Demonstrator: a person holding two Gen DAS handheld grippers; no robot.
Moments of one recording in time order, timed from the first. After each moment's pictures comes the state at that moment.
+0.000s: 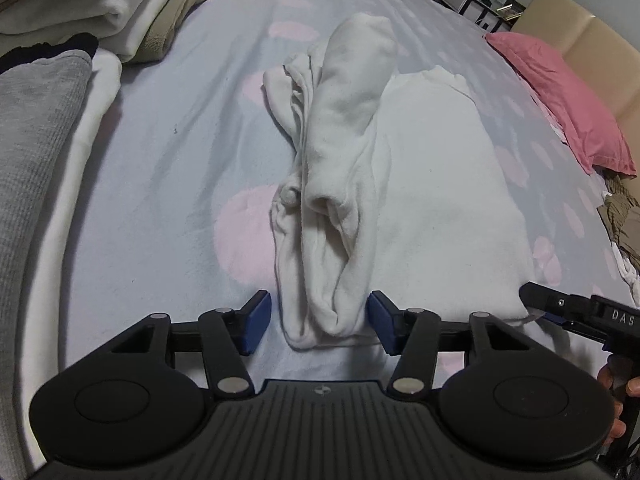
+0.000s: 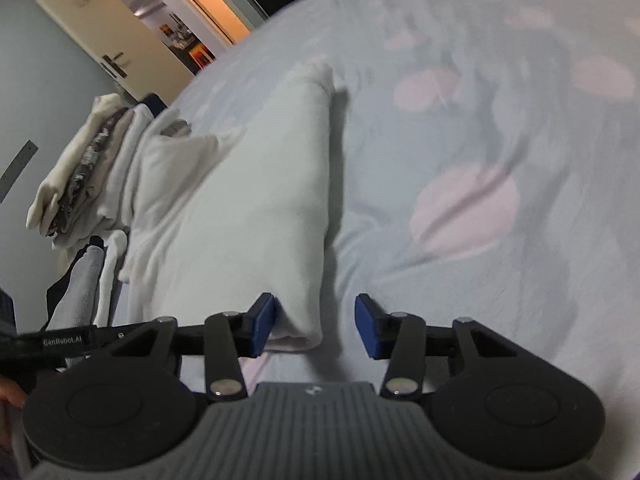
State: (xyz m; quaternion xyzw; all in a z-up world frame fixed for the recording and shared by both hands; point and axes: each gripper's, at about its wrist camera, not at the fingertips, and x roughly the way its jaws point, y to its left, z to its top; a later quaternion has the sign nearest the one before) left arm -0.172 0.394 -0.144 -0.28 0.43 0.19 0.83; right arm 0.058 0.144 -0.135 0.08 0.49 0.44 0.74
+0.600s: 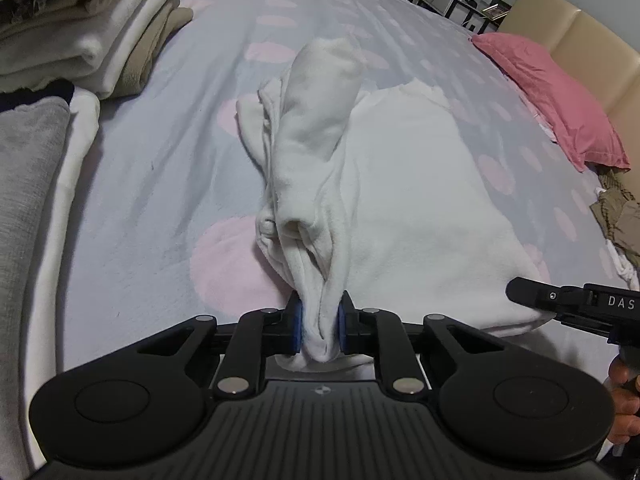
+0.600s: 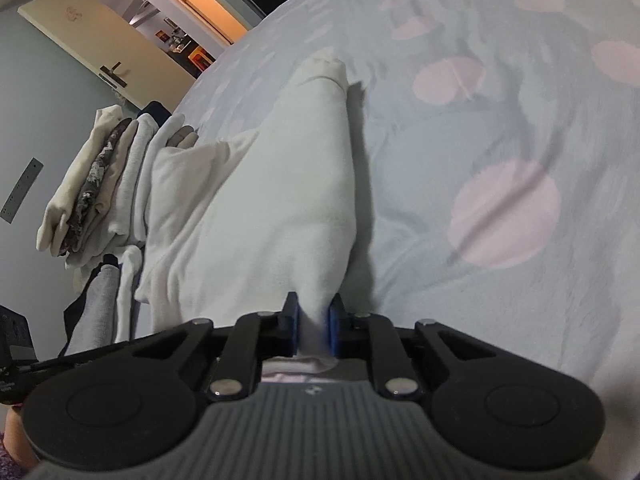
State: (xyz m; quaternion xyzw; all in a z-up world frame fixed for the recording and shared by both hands) left arm -0.159 0.383 -0.120 -0.26 0.43 0.18 0.85; right arm 0.062 0.164 -0.117 0.10 0.51 0.44 0.73
